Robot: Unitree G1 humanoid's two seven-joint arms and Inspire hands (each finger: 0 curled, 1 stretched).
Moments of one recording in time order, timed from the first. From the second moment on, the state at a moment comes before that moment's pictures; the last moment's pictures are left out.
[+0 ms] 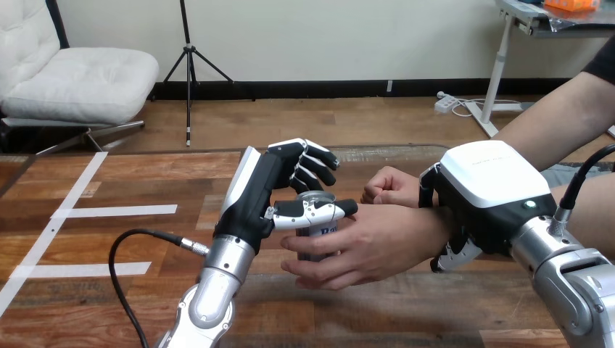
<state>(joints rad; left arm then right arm) -0.46 0.08 -0.11 0.92 0.28 -0.75 0.09 -0.13 -0.63 0.22 -0.25 -0.96 0.11 0.33</state>
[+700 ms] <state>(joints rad) -0.46 0.07 -0.11 0.86 0.28 -0.75 0.06 -0.13 -0.63 0.22 -0.25 -0.97 0.11 0.33</state>
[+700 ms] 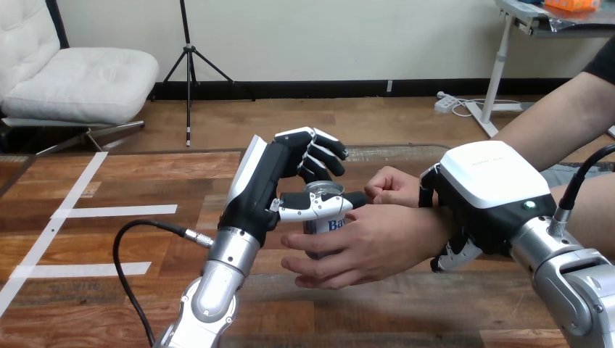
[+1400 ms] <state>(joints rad) -0.43 0.07 -0.11 0.79 0.28 -0.75 0.03 -0.13 -0.63 0.22 -0.24 -0.97 0.10 0.33</state>
